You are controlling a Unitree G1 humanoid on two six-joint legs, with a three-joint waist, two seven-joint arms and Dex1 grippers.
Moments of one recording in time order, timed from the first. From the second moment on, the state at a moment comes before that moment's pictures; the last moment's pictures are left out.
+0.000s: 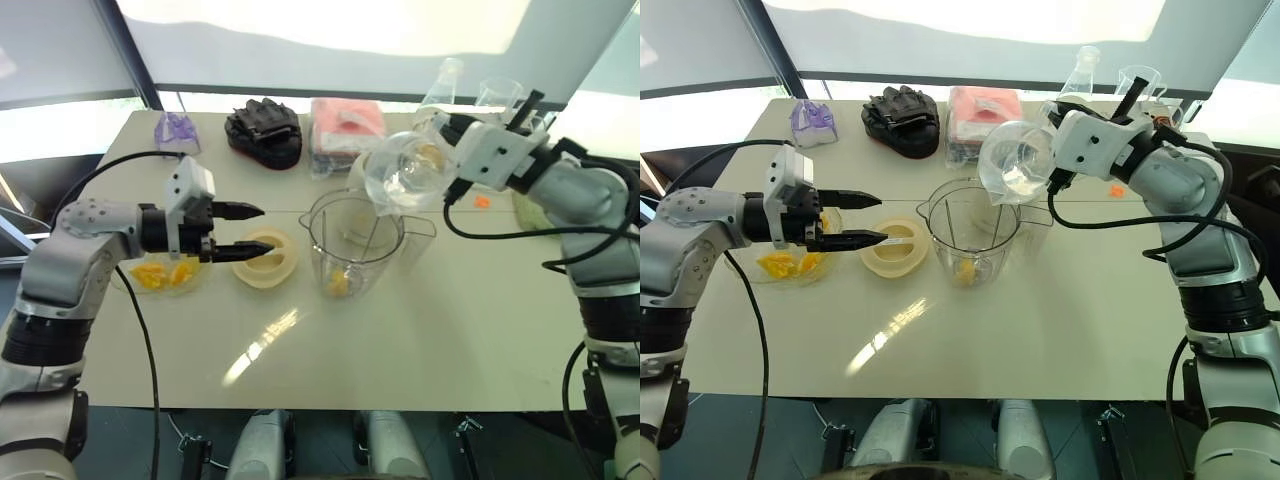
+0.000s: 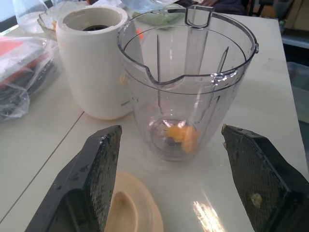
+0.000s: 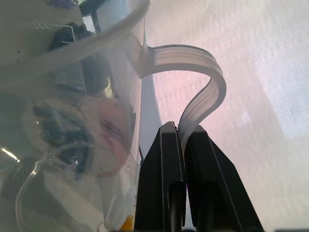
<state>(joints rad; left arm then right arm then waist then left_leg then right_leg) -0.56 0.82 0.01 -0.12 -0.53 0.56 -1.18 -0.70 -0.81 0.05 -0.01 -0.23 -0.13 0.57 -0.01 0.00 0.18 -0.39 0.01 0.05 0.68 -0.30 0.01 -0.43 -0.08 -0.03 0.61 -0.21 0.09</state>
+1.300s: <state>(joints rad) -0.61 0.79 0.01 -0.12 -0.57 0.60 -1.18 -0.61 -0.65 -0.10 -0.08 -0.04 0.15 0.57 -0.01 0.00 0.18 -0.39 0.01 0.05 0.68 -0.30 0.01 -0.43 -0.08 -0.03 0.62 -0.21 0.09</state>
